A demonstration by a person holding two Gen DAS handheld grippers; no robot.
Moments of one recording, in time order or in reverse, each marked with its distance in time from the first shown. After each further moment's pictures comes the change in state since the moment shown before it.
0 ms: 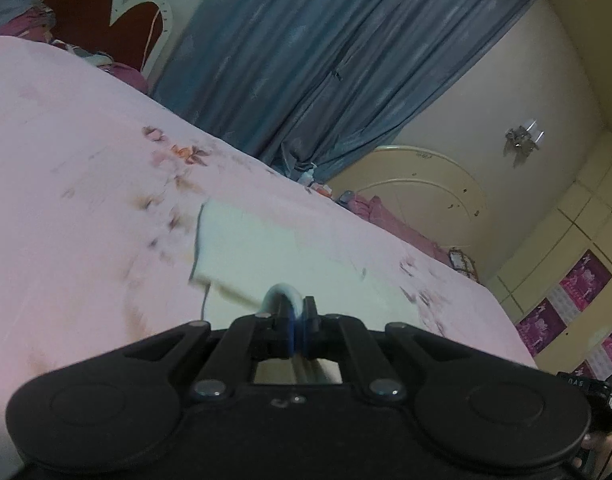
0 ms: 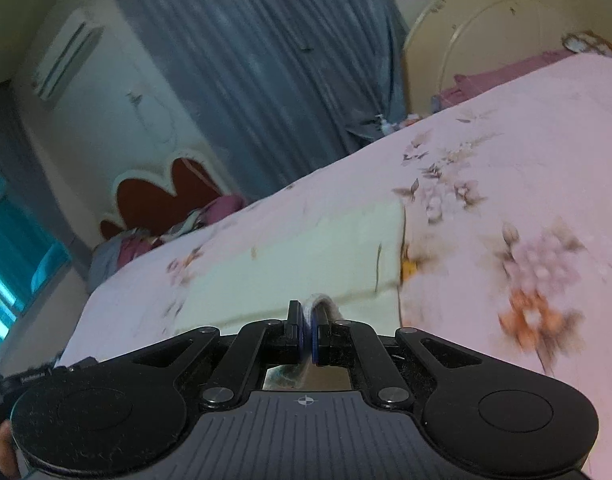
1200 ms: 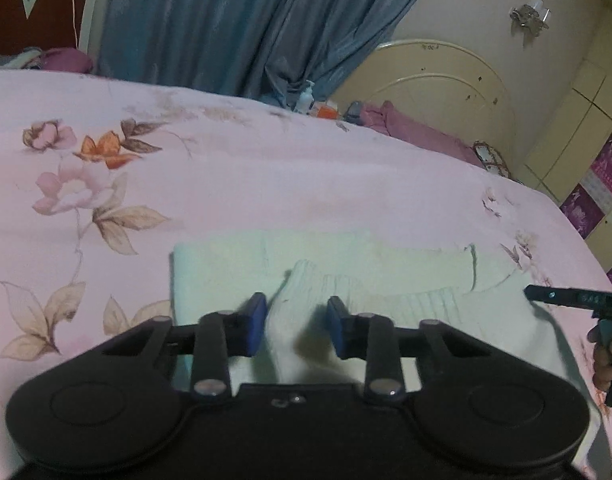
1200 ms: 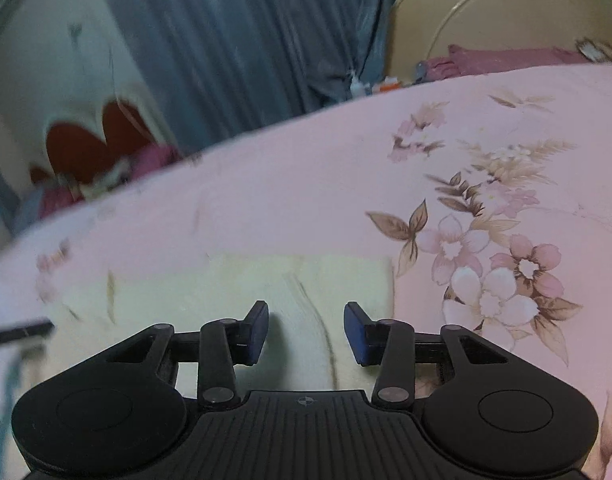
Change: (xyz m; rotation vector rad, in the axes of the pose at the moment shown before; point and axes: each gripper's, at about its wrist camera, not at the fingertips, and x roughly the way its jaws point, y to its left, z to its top) left arm 0.217 0.039 0.064 0.255 0.274 0.031; right arm 0.236 -0.049 0.066 -0.190 0.187 -0.193
